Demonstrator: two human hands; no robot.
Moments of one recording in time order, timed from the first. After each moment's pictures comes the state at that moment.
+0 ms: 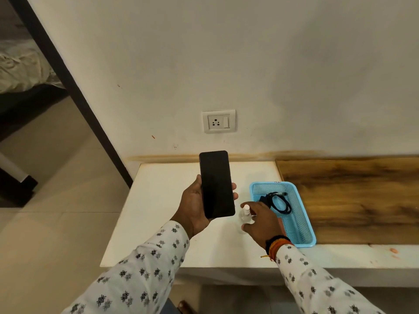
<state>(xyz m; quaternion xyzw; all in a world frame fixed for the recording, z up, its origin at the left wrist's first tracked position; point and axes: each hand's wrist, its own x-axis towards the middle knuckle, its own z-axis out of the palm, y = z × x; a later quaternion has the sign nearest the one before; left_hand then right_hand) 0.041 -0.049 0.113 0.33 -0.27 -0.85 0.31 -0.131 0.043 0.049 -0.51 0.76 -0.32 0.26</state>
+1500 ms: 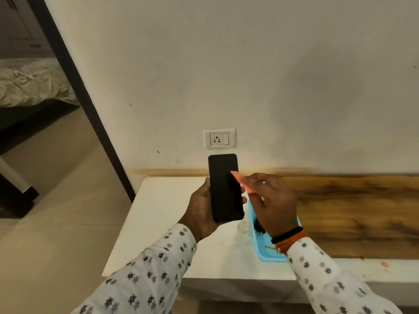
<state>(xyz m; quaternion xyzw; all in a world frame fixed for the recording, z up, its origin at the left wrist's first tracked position) 0.032 -0.042 0.149 0.27 -0.27 -0.88 0.29 -0.125 0.047 0.182 -0.64 0.58 -0.46 -0.21</state>
